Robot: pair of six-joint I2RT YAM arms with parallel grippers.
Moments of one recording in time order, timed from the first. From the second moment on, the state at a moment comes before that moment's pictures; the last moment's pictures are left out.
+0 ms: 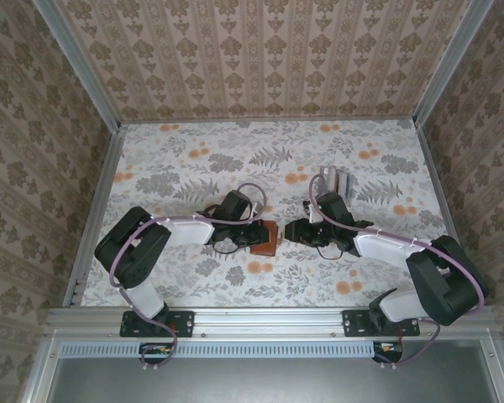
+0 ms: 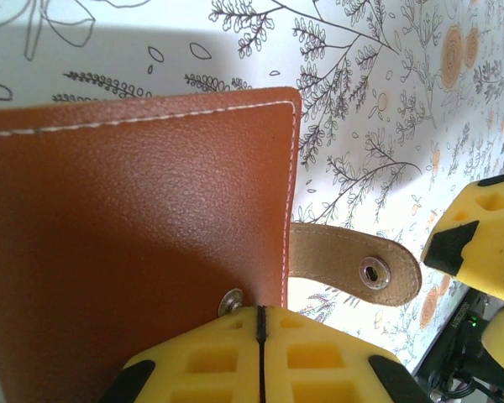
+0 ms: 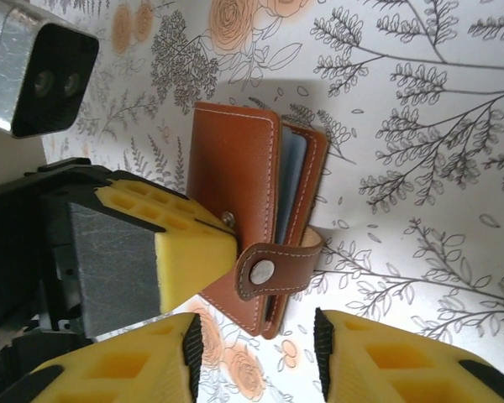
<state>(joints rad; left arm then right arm) -0.77 1.71 0.78 0.02 0.52 -0.79 0.47 1.38 0.55 0.02 -0.51 0.71</state>
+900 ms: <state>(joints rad) -0.76 1.67 0.75 0.05 0.51 -0.82 0.53 1.51 0.68 -0.04 -0.46 0.71</state>
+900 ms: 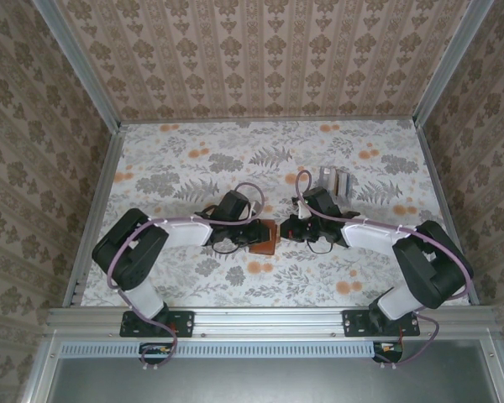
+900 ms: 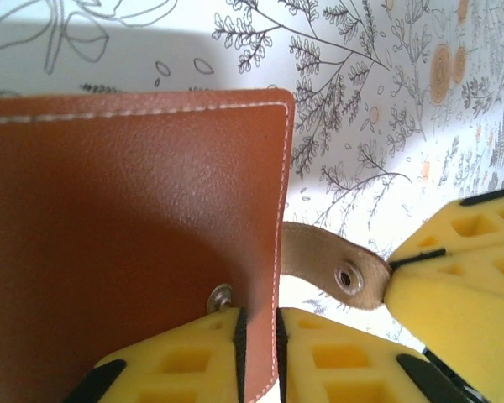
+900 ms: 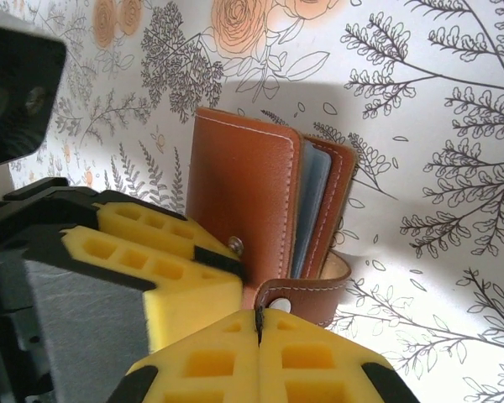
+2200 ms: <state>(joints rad) -0.72 1.68 0.70 0.10 0.52 -0.82 0.57 1.63 0.75 0.00 -0.47 0.71</state>
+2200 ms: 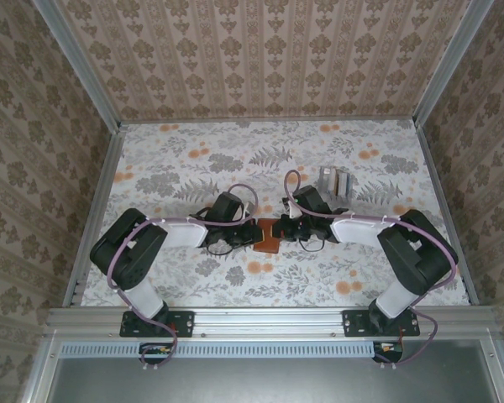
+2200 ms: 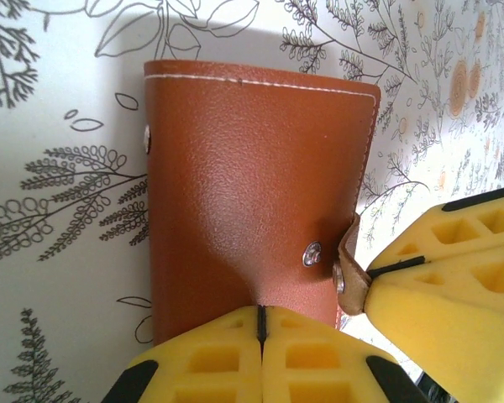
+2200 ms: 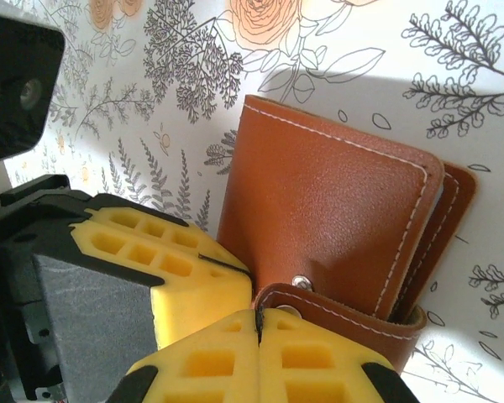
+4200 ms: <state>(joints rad) -0.68 1.35 0.75 -0.22 0.27 -0.69 0.53 1.36 0.85 -0.15 -0.32 0.62</state>
